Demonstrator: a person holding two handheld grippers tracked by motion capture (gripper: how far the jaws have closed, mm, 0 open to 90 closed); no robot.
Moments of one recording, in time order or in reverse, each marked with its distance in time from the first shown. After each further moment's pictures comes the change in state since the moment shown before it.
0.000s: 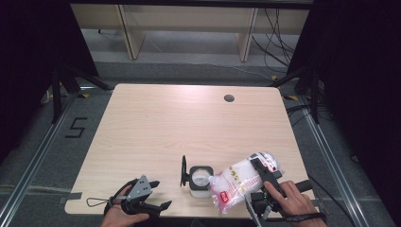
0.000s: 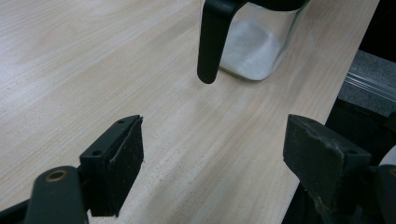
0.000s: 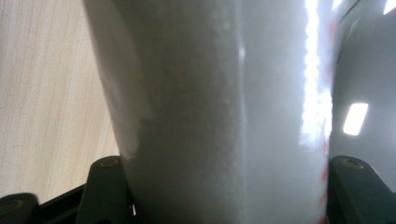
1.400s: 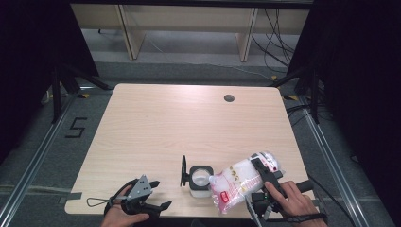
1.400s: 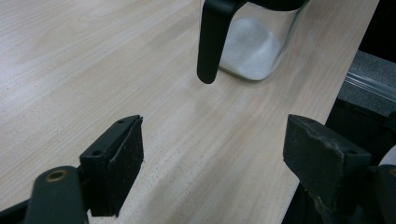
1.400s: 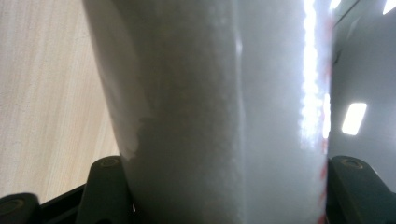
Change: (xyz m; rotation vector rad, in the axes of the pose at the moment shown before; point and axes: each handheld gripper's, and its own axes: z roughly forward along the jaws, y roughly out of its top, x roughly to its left) left arm -0.001 0.000 0.001 -0.015 -0.008 -0.014; right arm 0.003 0.000 -0.003 0.016 0.005 0.047
